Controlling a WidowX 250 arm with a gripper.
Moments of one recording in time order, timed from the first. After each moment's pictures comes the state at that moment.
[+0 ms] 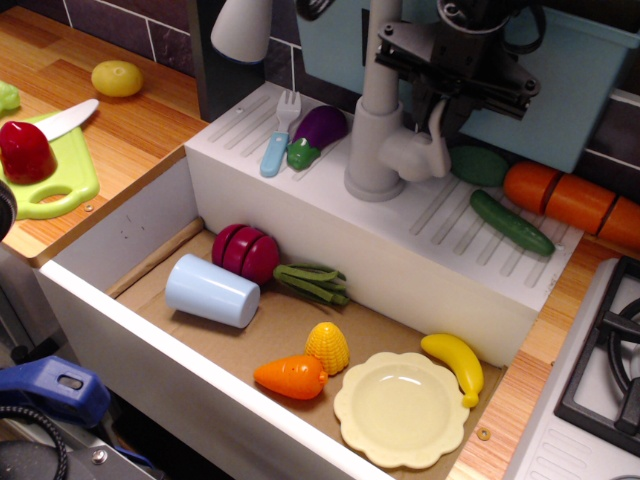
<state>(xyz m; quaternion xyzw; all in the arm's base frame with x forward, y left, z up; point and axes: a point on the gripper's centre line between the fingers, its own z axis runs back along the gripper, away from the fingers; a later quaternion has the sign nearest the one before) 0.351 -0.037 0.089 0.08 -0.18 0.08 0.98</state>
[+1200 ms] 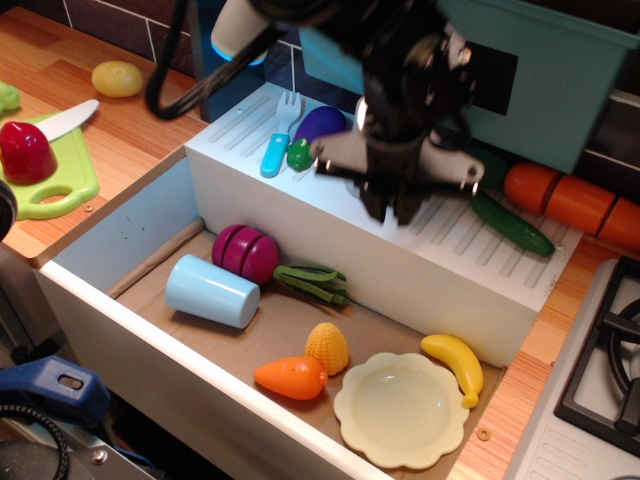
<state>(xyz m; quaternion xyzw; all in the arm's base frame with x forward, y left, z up) 0.282 -0.038 0.036 0.01 -0.18 0.17 0.97</state>
